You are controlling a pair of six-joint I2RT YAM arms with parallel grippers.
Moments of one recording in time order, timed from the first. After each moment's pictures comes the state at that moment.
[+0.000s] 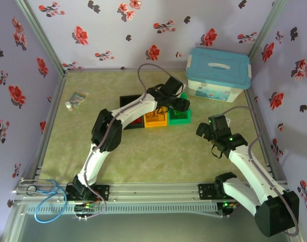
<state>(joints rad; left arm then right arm) -0.85 2.25 2.03 -0.61 0.05 -0.30 0.32 0.90 0.64 -0.69 0.21 0.67</state>
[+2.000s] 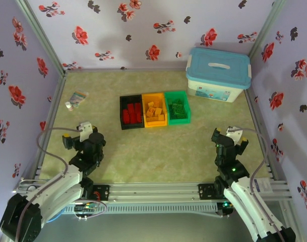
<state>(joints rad) -0.56 0.75 0.20 0.09 -1.20 -0.07 0.32 0.40 0.19 -0.26 0.74 0.27</state>
